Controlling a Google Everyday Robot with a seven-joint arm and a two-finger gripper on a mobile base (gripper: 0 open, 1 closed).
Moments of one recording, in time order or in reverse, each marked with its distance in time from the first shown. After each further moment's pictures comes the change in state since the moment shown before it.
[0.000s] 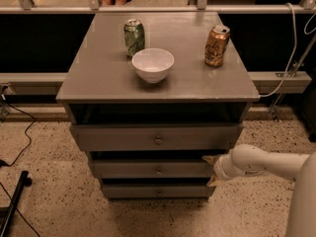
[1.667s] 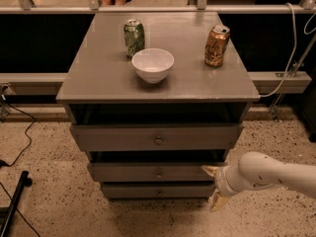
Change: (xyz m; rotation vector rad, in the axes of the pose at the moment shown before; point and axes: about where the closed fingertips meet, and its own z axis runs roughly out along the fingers) arm -0.051 0.058 -0.055 -0.094 -0.085 0.056
